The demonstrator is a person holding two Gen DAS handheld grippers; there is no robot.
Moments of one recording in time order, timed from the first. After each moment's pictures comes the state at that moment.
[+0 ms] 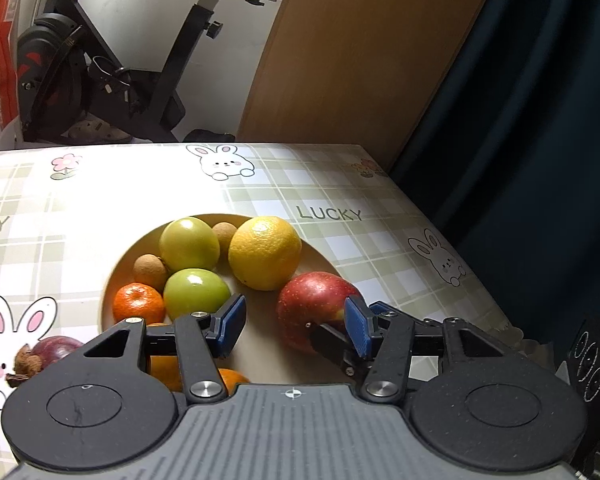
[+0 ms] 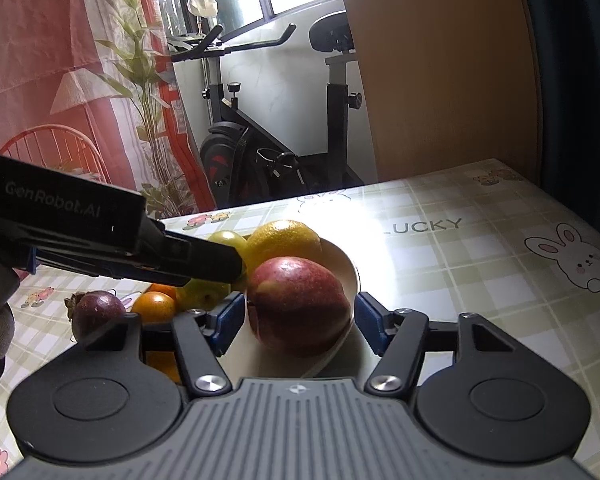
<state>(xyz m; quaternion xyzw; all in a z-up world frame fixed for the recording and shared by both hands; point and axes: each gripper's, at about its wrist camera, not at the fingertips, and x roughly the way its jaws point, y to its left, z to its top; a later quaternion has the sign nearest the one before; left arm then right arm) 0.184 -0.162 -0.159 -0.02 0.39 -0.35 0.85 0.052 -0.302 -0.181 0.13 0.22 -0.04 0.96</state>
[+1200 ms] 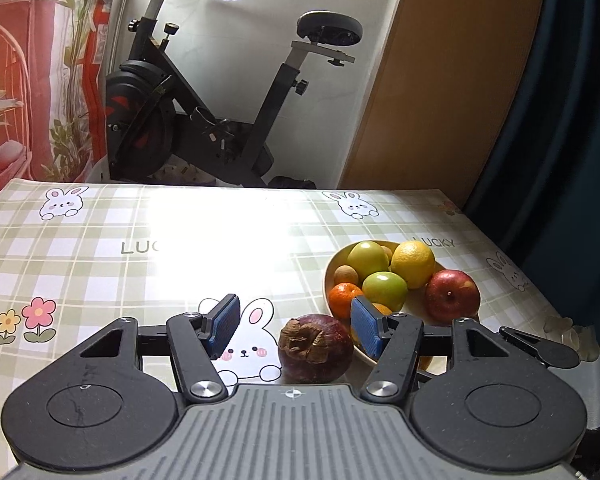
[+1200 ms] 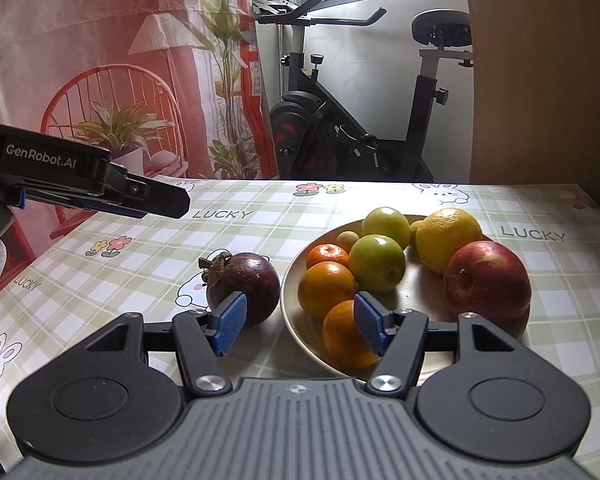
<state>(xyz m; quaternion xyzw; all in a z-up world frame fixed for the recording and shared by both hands) 0.172 -0.014 -0.123 -0.01 0.33 -0.27 0.90 0.072 -0.189 -0.167 0.06 0.26 0.03 0.96</state>
